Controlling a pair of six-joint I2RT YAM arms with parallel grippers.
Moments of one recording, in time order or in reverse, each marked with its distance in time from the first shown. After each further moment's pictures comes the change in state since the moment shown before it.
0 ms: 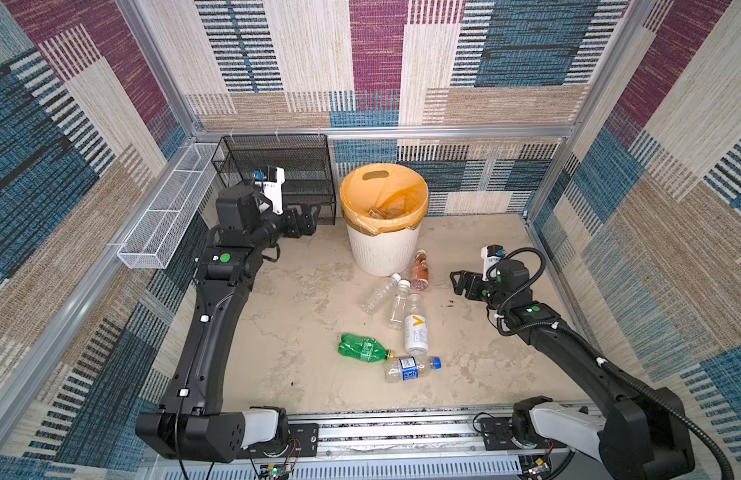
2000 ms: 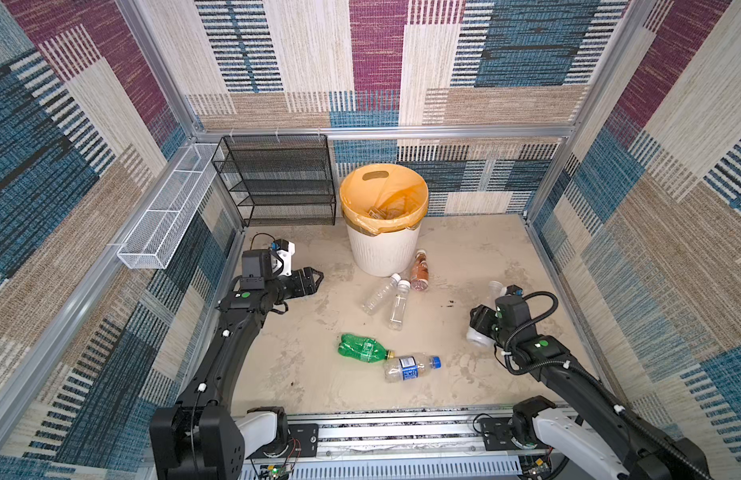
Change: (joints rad) left arm 0.070 -0.083 -0.507 0.079 0.172 -0.086; right arm 0.002 -0.319 -0.261 -0.254 0.235 0.291
